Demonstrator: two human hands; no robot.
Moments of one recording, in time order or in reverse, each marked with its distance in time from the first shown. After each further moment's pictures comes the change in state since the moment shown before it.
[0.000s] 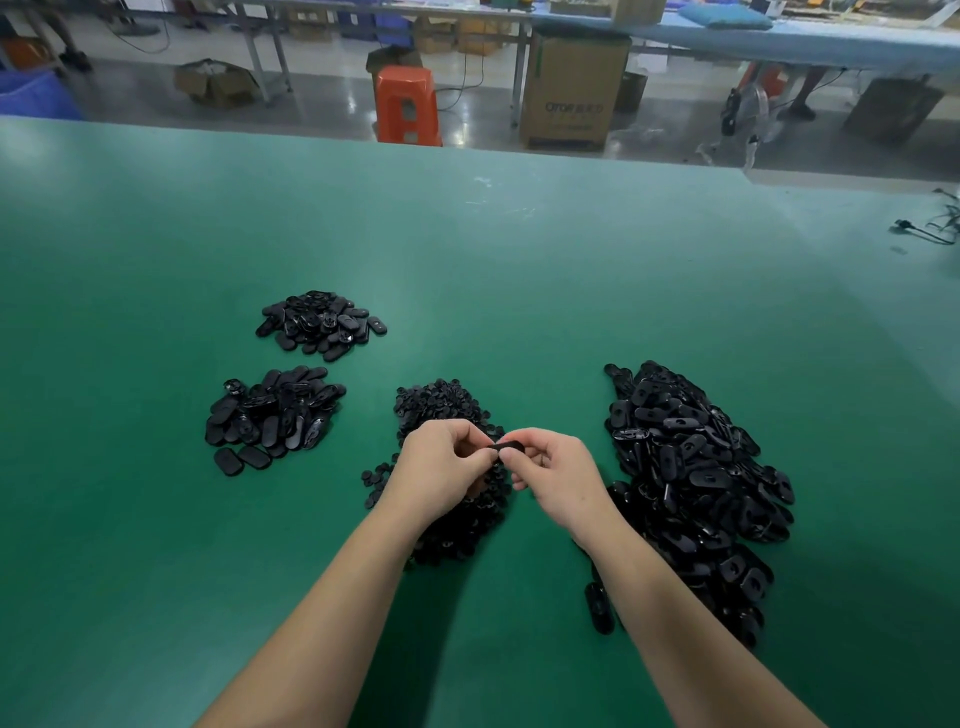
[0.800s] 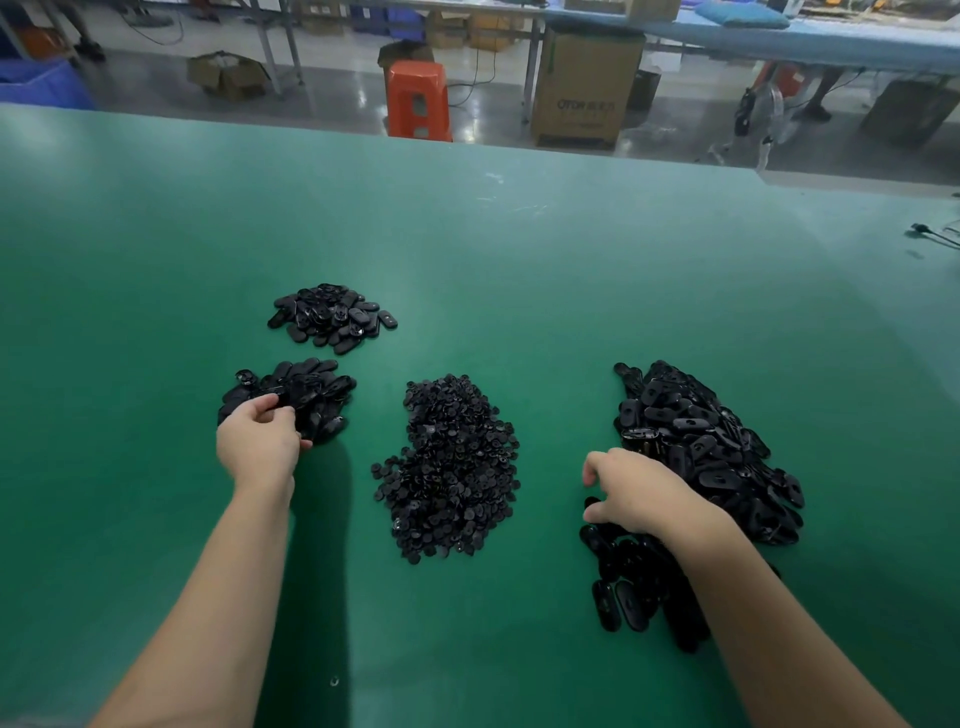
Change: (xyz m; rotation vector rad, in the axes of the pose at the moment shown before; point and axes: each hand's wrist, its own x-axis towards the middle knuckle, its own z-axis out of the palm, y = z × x) left_hand 0.031 -0.110 -0.118 -0.405 0.823 -0.392; right_hand 0.005 0.012 -0.068 -1.175 -0.401 0.182
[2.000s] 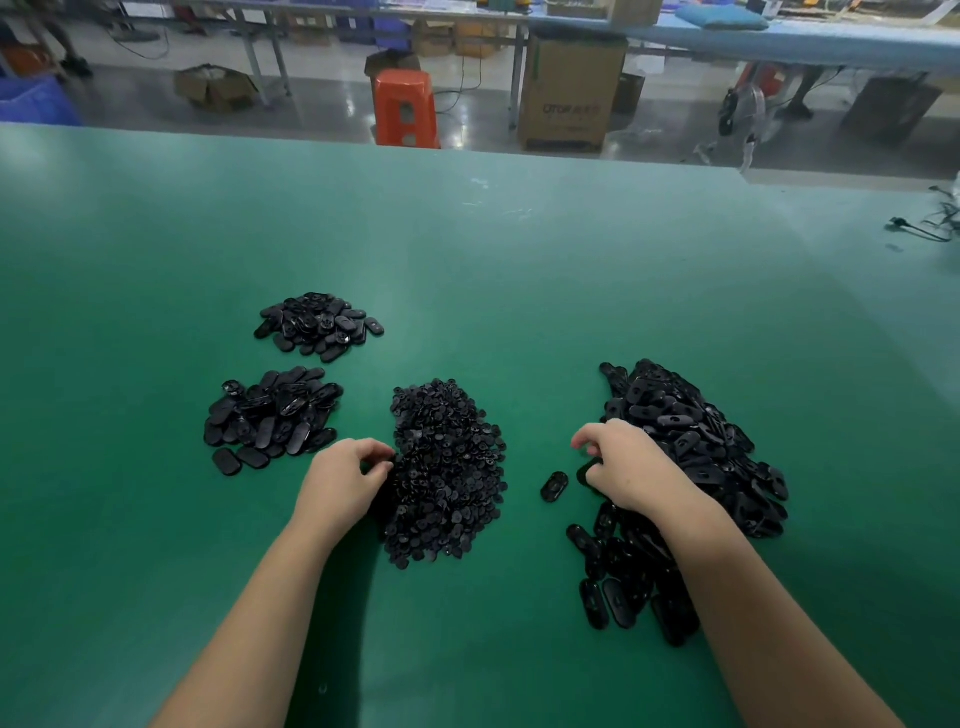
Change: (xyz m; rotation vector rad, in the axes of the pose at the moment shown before) left_hand -0.068 -0.016 0.023 0.732 -0.563 0.556; right_hand -0.002 0.008 -0.014 0.312 0.197 0.021
